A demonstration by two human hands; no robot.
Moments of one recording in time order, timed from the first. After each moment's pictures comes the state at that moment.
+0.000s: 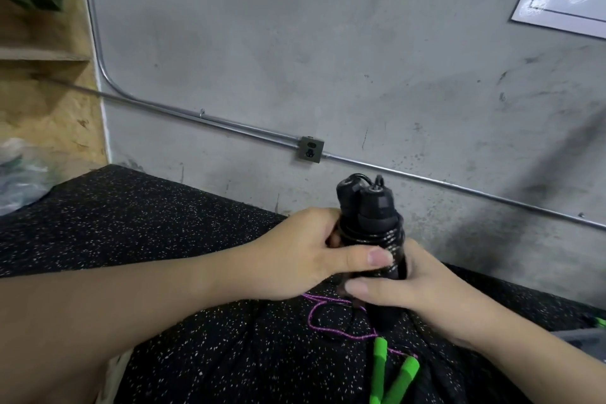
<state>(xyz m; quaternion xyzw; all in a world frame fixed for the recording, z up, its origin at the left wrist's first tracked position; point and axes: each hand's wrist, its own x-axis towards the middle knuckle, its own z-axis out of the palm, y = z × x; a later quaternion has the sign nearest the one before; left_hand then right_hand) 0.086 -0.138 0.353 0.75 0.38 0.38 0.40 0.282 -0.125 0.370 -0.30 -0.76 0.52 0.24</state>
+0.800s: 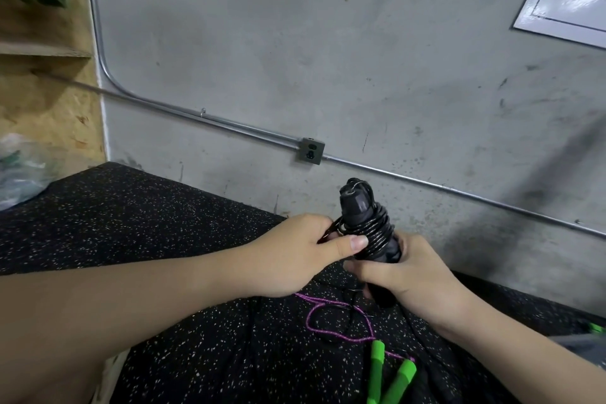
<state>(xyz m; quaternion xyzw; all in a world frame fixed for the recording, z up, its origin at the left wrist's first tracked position) 0.072 -0.124 0.338 0.74 0.49 0.34 0.31 0.273 -0.106 0.355 -0.44 -0.70 0.46 0.32</state>
